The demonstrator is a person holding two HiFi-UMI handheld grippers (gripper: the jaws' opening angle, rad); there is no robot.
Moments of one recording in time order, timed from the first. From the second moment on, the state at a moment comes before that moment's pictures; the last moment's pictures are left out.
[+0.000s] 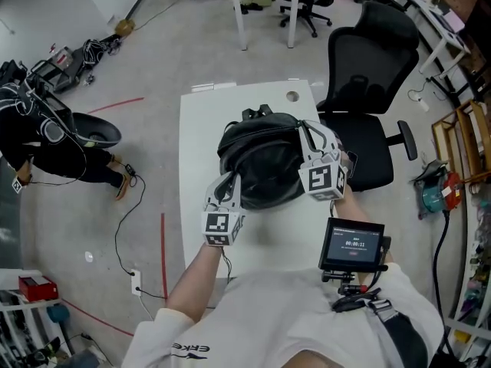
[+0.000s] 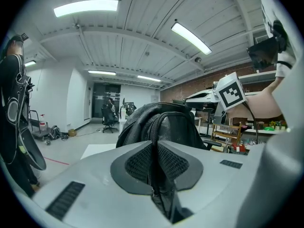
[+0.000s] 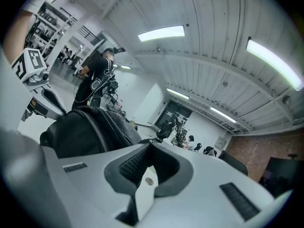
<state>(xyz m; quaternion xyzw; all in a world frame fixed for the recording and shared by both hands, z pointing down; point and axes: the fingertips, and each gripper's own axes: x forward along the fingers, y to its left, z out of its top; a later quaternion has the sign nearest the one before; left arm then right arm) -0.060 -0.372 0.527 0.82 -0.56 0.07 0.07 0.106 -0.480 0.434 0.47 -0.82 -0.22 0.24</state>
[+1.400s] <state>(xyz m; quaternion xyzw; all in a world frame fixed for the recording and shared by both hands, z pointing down) -0.063 -0.363 0.530 0.86 -0.51 0.05 0.07 0.001 -0.455 0.414 0.42 -0.83 -0.26 0.26</state>
